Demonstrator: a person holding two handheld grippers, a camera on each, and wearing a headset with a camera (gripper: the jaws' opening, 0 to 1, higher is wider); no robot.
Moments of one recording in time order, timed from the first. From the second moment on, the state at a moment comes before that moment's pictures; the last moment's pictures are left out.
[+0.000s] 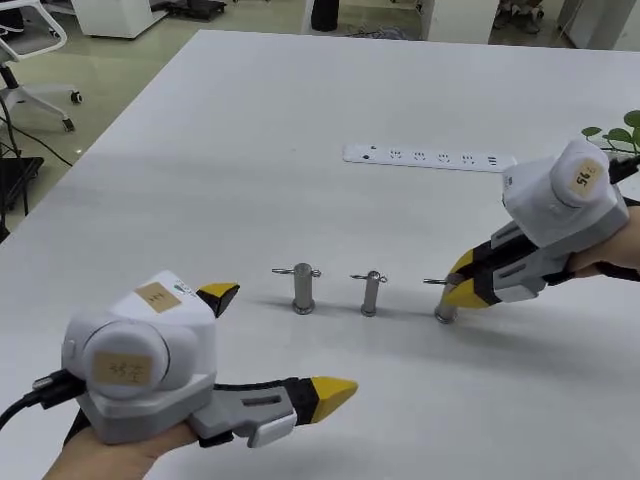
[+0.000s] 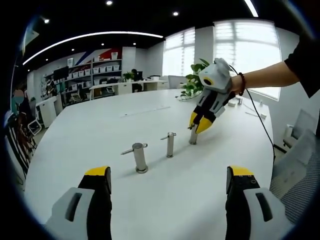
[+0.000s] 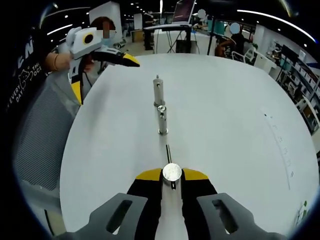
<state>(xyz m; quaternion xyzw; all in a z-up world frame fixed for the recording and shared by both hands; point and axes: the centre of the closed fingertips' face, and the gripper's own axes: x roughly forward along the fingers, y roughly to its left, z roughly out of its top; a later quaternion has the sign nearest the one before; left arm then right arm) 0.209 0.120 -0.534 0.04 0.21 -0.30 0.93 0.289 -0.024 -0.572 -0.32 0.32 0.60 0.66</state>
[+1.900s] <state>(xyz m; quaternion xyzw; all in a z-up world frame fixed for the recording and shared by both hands) 0.234 0.139 -0.507 -0.01 0.20 -0.24 0.95 0.248 -0.023 -0.517 -0.04 0.28 0.36 0.89</state>
